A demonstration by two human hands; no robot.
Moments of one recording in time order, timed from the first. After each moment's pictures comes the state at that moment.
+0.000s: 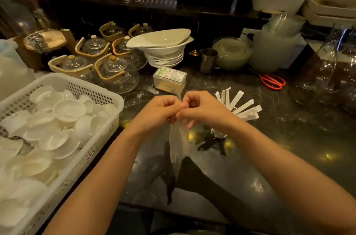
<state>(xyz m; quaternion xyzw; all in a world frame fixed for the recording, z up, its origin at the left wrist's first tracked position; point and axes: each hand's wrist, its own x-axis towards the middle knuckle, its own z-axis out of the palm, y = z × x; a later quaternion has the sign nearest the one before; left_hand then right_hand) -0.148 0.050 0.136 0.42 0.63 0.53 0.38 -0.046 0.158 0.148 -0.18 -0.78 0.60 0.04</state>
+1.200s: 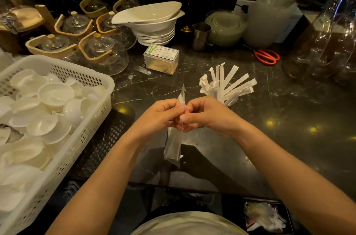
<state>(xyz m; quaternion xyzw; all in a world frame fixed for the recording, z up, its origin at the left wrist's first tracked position) -0.120 0.028 0.106 0.40 0.56 0.53 0.49 -0.001 0.138 0.117 -0.19 -0.69 0.70 -0.01</state>
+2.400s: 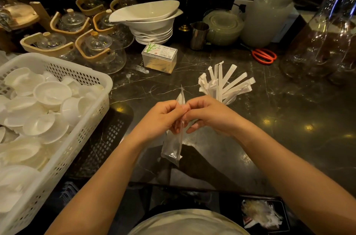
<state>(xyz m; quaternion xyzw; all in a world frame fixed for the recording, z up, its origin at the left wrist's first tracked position) -0.114 0.031 0.100 0.41 0.62 0.50 0.44 -0.004 0.135 0.122 -0.21 -0.70 0.68 -0.04</state>
